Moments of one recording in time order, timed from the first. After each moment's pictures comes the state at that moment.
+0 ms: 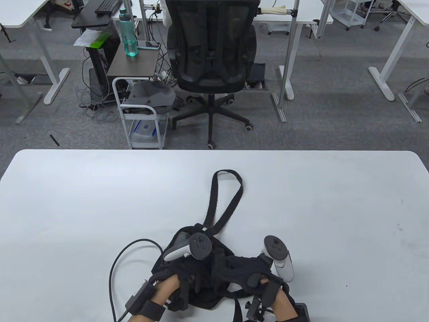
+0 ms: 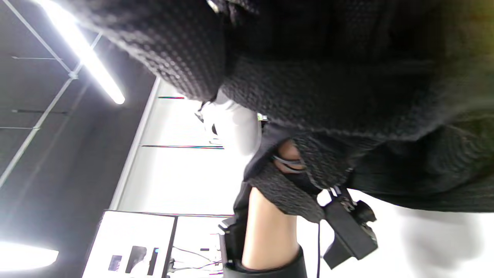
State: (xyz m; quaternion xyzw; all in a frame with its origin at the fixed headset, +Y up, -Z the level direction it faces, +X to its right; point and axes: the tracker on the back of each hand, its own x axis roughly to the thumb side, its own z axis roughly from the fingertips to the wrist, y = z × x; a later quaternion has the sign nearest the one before) left_hand -0.103 -0.805 -0.358 -0.33 -0.23 0.17 0.90; right_hand 0.098 -0.767 -0.325 0.24 0.26 0.66 0.67
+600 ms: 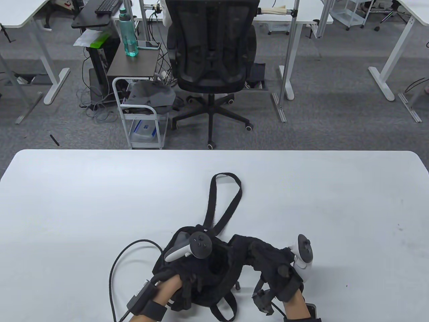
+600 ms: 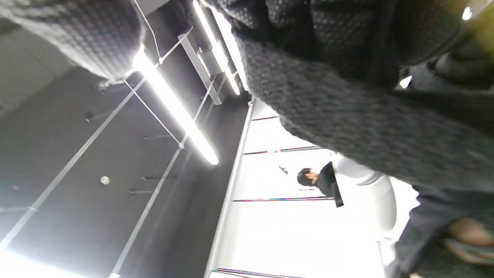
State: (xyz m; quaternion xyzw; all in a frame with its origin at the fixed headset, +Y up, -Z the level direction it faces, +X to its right) left_hand -0.100 -0.805 -0.361 -0.32 -0.21 0.17 0.91; right_hand 0.138 -0.746 -0.327 0.23 0.12 0.52 0.81
